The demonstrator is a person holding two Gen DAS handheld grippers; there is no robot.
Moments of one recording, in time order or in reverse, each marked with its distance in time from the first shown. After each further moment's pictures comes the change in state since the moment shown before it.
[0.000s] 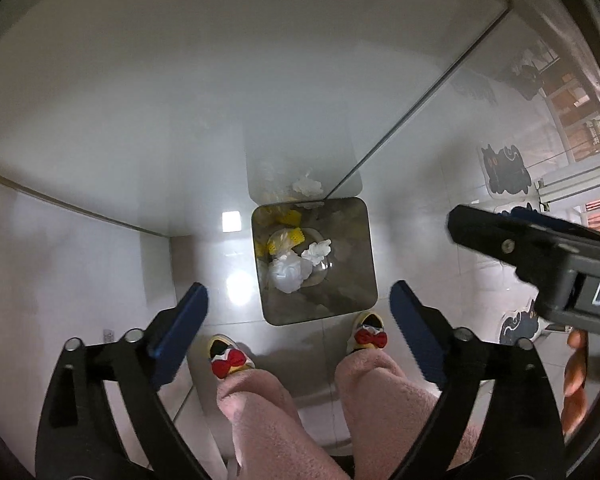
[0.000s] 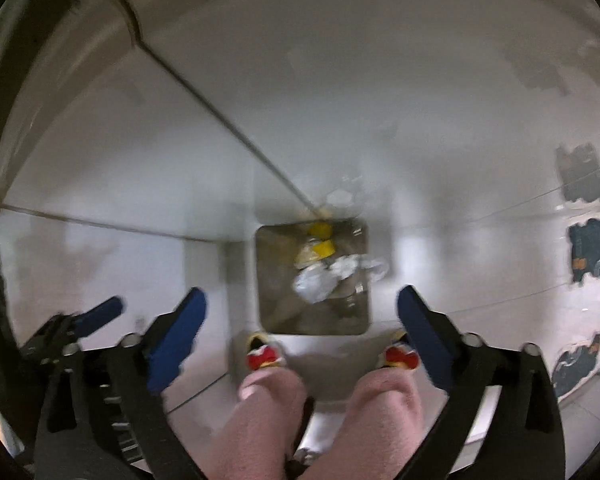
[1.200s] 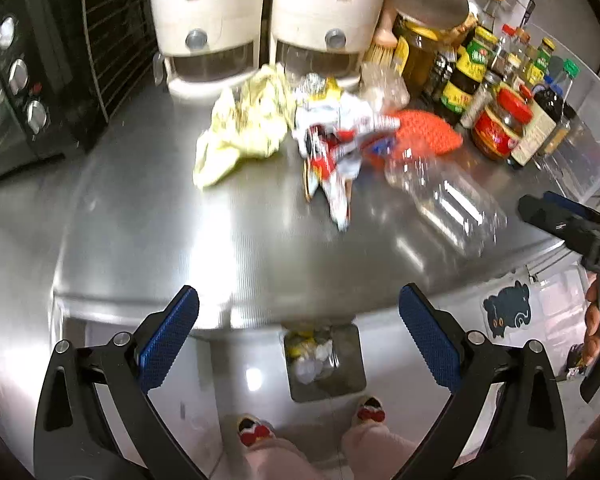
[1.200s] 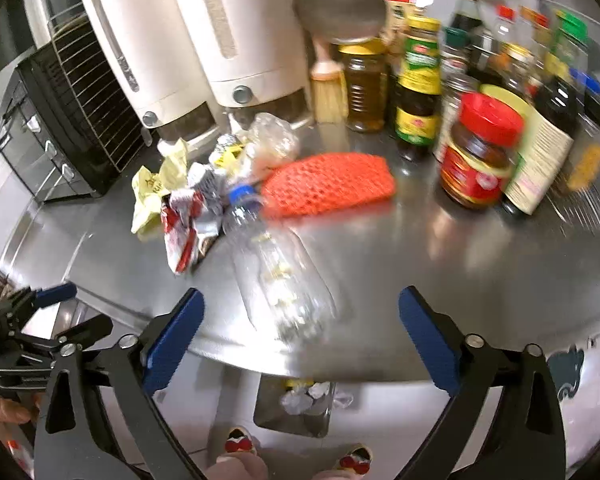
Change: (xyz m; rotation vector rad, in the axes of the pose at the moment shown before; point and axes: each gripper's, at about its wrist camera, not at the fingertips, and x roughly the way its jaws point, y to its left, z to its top) left arm -0.236 0.012 0.081 0.015 -0.380 0.037; right arm -0.227 0.033 0.095 -0.219 -0.441 0.043
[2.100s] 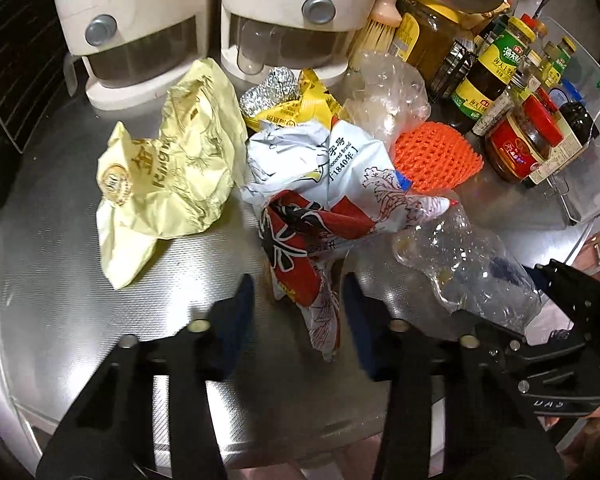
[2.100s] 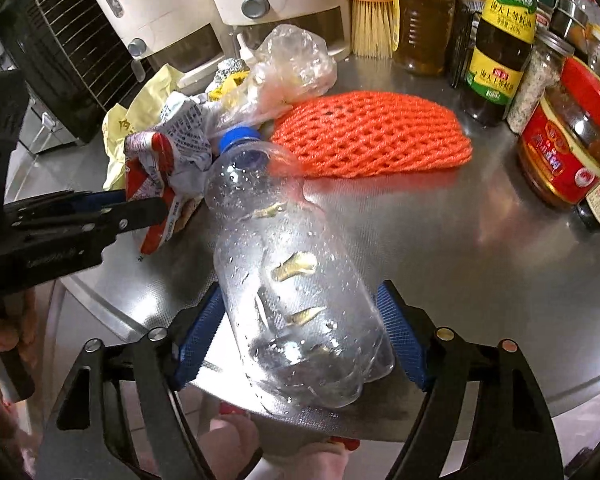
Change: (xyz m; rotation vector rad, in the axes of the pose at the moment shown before) left arm 0.094 -0.019 0.073 0.021 0.123 -0.116; right arm 0.084 0.009 0.001 -0.064 0.209 0.051
